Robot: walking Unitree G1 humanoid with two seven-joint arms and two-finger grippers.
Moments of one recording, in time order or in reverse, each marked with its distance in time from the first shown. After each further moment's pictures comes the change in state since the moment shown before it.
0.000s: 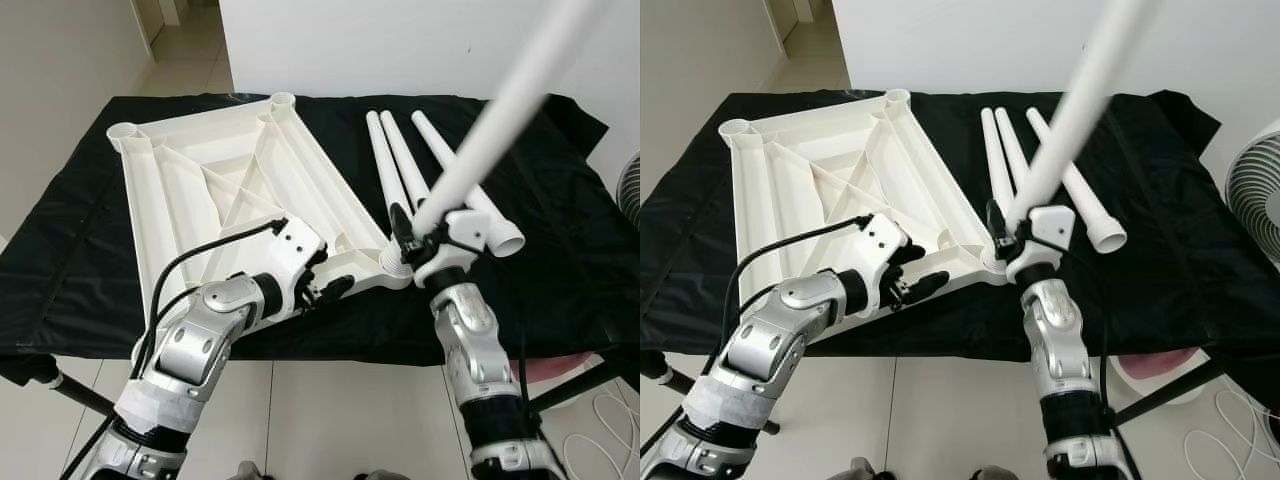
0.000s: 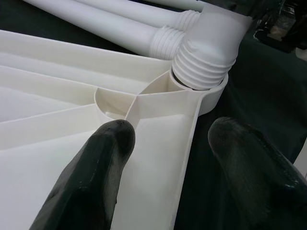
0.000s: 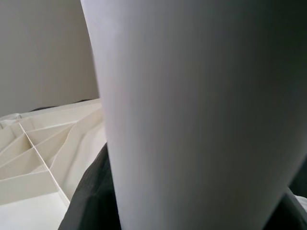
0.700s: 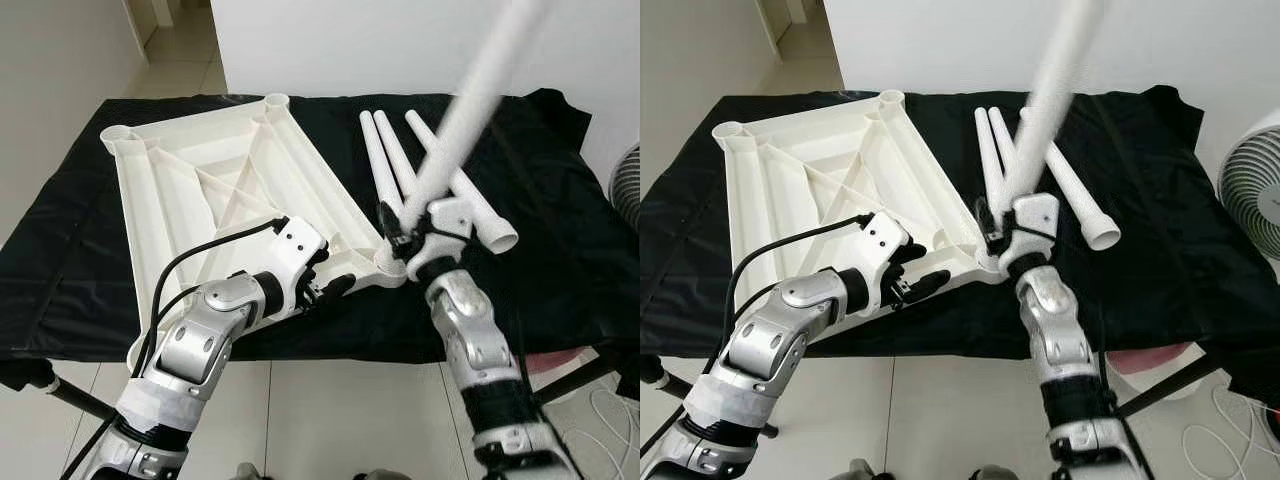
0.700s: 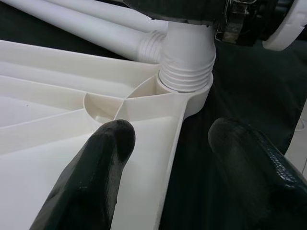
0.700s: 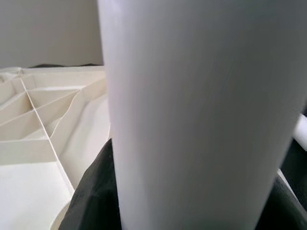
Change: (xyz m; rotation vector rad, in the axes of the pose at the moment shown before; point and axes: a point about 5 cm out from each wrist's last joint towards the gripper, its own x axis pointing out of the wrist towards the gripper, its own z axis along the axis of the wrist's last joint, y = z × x) left arm 0.001 0.000 0.002 0.002 -0.004 -0.002; right arm 0.032 0.007 0.003 -0.162 0.178 0.115
